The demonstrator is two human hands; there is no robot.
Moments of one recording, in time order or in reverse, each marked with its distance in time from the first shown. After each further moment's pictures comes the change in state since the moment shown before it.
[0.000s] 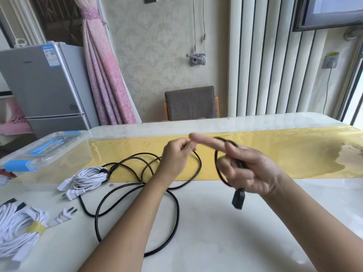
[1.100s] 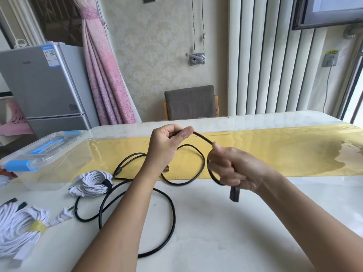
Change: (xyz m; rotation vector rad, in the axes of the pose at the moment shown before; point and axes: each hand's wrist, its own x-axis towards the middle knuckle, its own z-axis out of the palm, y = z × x) left_hand -0.001 0.030 -0.027 -0.217 0.091 0.138; right_hand 0.004 0.009 -0.002 -0.387 0.444 0.134
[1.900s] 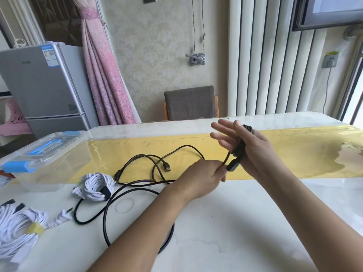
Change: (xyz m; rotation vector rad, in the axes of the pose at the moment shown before) left_hand -0.038 0.001 0.056 0.637 -0.633 -0.102; right_hand -0.001 -0.014 -0.006 0.031 0.586 -0.457
